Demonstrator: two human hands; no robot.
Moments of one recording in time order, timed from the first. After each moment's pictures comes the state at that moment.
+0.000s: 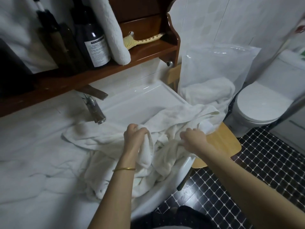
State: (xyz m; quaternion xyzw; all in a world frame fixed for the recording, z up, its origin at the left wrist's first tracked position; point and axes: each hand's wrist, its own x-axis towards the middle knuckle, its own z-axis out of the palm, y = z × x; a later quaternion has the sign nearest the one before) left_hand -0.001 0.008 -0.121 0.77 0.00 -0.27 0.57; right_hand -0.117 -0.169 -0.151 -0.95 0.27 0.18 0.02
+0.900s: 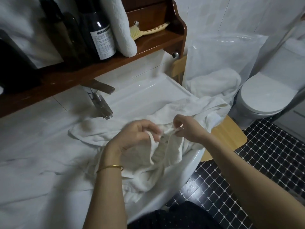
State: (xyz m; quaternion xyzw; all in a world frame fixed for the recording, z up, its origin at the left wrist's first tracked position) left_hand 0.021 0.057 -0.084 0.65 -0.38 -0.42 0.51; right_hand -0.096 -0.142 -0.133 -0.92 0.21 -0.01 0.34
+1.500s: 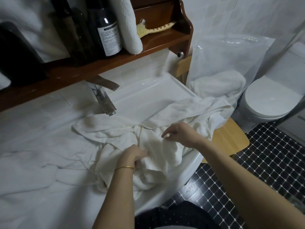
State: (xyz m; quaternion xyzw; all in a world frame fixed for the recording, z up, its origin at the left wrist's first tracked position) left_hand 0.008 0.063 -0.161 0.87 -0.08 -0.45 0.17; right_hand -0.090 -0.116 -0.137 -0.90 0.14 0.03 0.41
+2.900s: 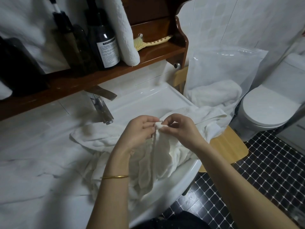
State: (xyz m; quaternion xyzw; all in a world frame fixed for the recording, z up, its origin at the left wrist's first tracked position) left_hand 0.000 0.035 -0.061 0.70 -0.22 -0.34 0.59; right_hand -0.092 -0.105 -0.082 -0.76 0.17 -0.16 0.61
